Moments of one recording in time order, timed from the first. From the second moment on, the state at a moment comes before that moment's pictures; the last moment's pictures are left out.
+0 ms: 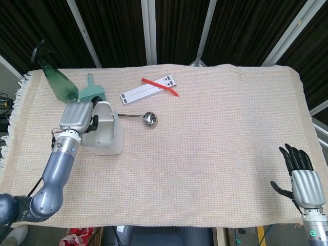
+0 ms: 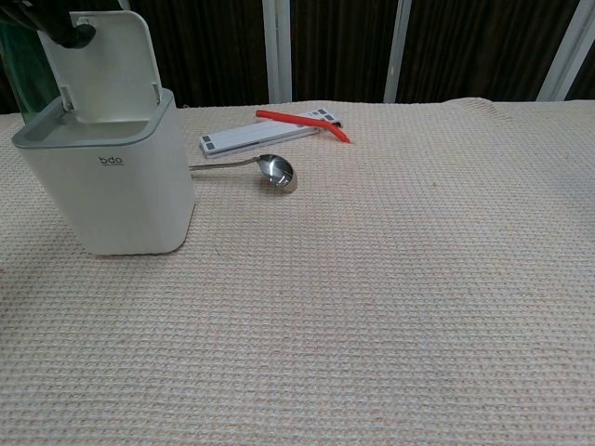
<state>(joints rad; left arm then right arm) -1.03 -1.05 -0.41 -2.09 0.10 1.23 0.84 0.07 -1.14 0.06 -1.61 -1.53 1.51 0.02</state>
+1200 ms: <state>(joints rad) -0.92 -0.79 -0.15 -2.34 0.29 1.08 0.85 0.06 -1.14 0.05 -1.63 -1.53 1.51 0.03</state>
